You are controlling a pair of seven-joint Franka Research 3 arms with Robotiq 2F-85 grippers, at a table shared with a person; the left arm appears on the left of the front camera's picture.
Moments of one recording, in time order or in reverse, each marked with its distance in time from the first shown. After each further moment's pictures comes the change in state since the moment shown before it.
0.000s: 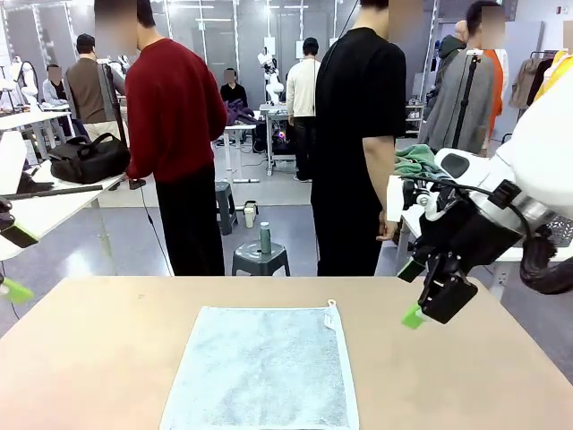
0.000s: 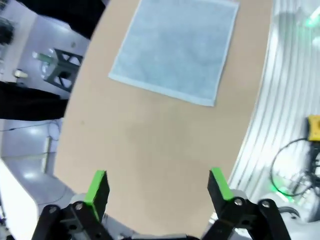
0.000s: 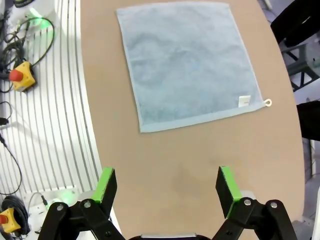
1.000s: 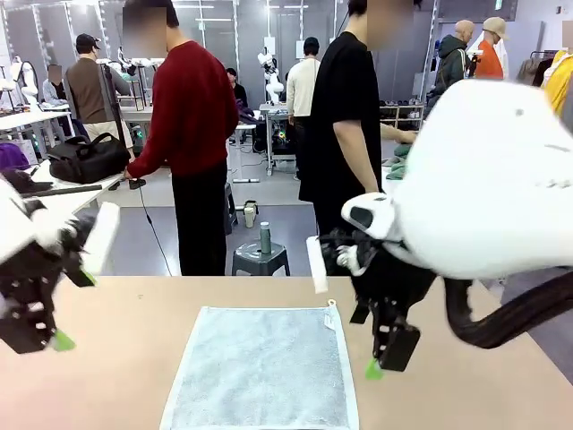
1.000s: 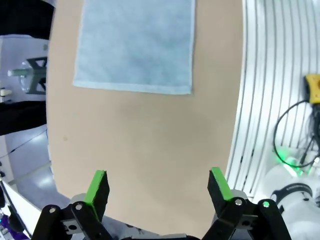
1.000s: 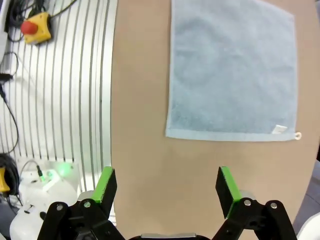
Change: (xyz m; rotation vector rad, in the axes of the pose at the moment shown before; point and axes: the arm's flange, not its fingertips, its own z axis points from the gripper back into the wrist) left arm 0.055 -0.042 -0.071 -0.098 0.192 -0.254; right arm 0.059 0.038 -0.080 0.122 0.236 0.241
